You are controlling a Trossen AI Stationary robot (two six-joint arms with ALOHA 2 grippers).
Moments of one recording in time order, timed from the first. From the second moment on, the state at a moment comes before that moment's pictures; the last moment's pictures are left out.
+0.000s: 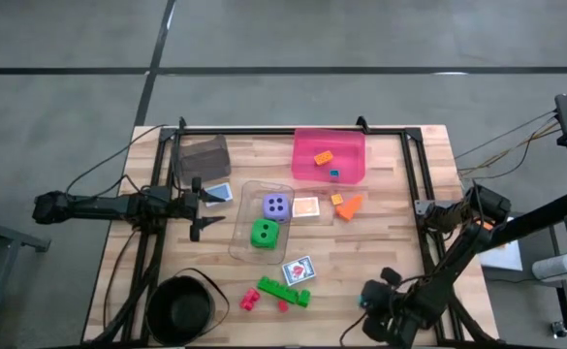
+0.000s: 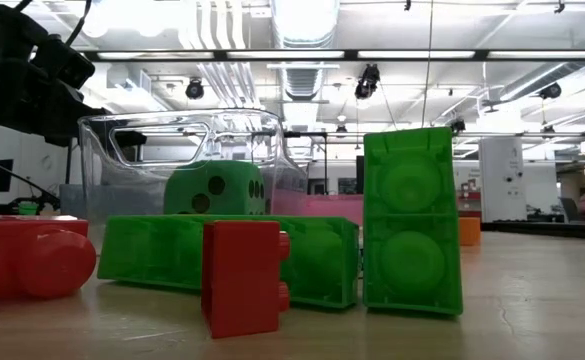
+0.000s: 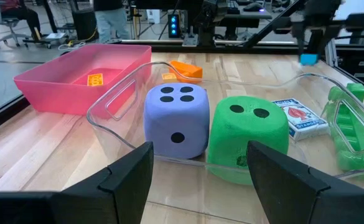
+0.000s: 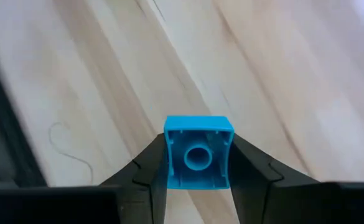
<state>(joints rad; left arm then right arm) 0.03 0.26 0.00 0.02 -0.04 0.00 0.99 1.75 1.10 -0.72 0.46 1.49</state>
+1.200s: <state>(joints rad) 0.03 0.26 0.00 0.02 -0.04 0.00 0.38 1.87 0.88 0.99 0.05 0.01</state>
